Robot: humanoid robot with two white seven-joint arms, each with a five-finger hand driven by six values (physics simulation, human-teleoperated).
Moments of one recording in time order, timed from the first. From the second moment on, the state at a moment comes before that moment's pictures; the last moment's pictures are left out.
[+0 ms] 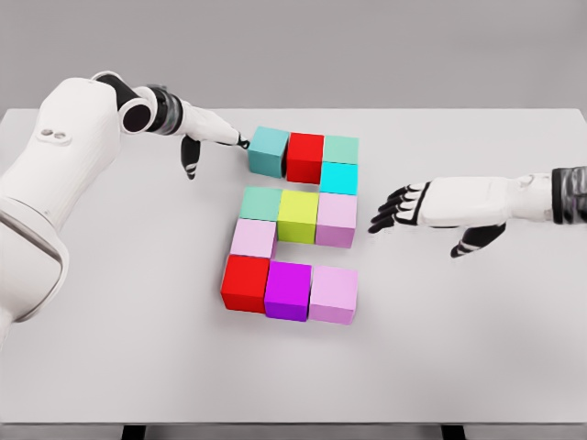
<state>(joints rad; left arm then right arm) -1.22 0.16 -0.97 -0.39 -0.69 -0.61 -0.61 -0.84 -1.02 0.94 -1.64 0.05 -0.61 0.61</state>
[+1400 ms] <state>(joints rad) -1.22 0.21 -0.97 -0.40 -0.67 -0.61 -0.61 -0.46 -1.04 0.37 -1.66 -0.10 -0.61 0.61</state>
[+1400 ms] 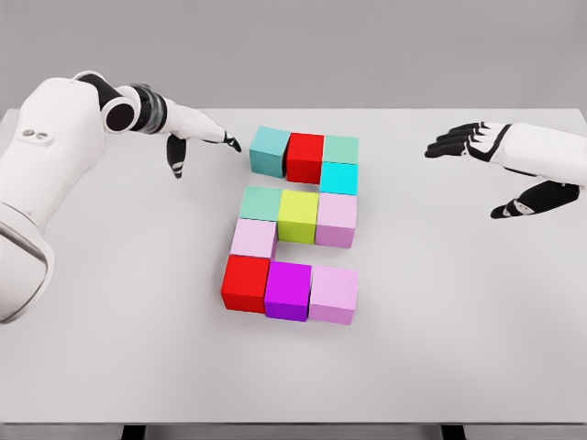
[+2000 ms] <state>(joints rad) -1.22 0.25 -0.98 -0.44 -0.60 -0.61 -0.61 -0.47 -1.03 0.37 -1.66 -0.10 -0.61 0.61</state>
